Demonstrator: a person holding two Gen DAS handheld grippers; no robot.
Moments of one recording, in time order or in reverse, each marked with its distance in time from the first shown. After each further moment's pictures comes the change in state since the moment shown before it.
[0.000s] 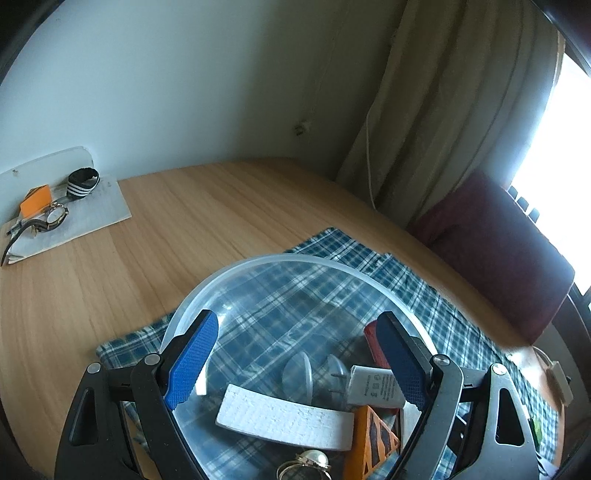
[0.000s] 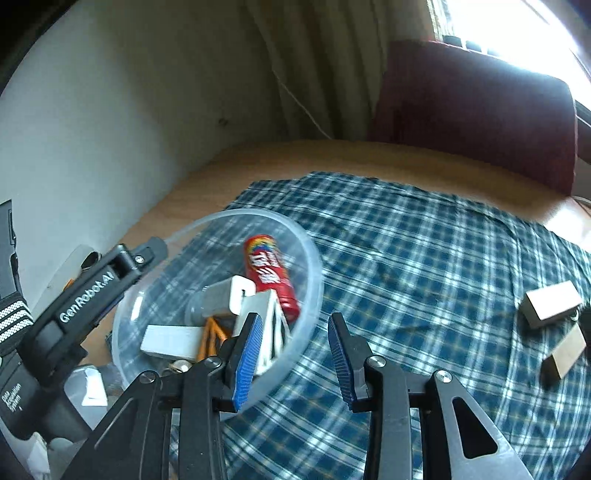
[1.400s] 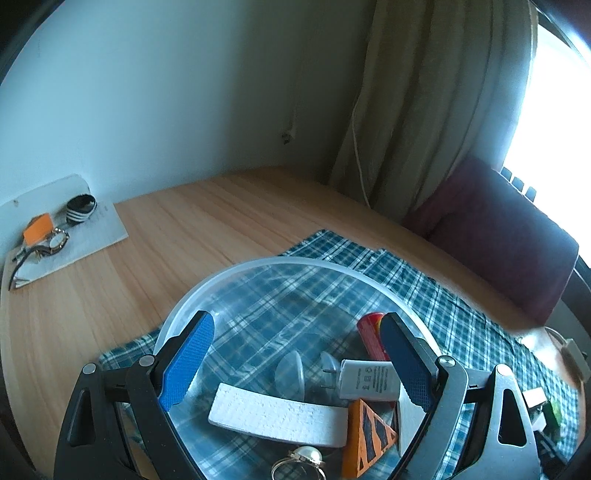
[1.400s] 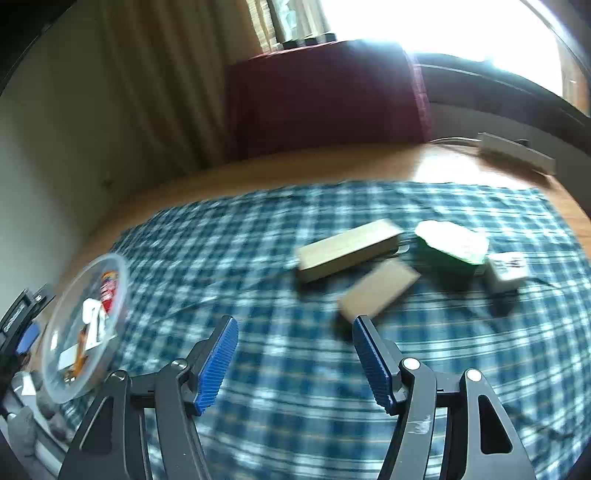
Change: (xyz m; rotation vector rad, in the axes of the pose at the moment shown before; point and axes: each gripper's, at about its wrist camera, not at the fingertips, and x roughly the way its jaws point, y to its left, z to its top) left arm -0.005 -0.020 -0.008 0.102 -0.045 0.030; right arm -0.092 -0.144 -0.052 0.289 -0.122 -0.303
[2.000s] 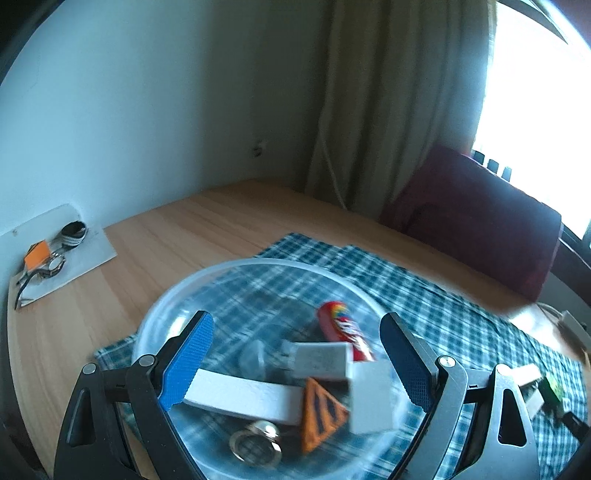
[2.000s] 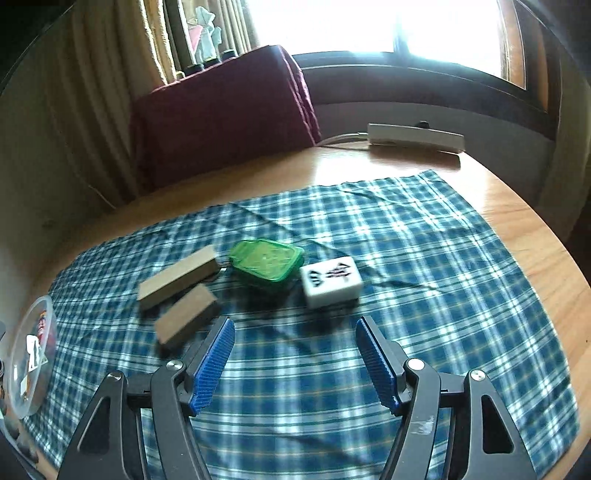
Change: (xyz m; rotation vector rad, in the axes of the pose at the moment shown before) left arm -0.027 -0.041 -0.013 0.111 -0.031 -0.035; right arm -0.017 -0.106 0.008 0.128 -0.023 -0.188
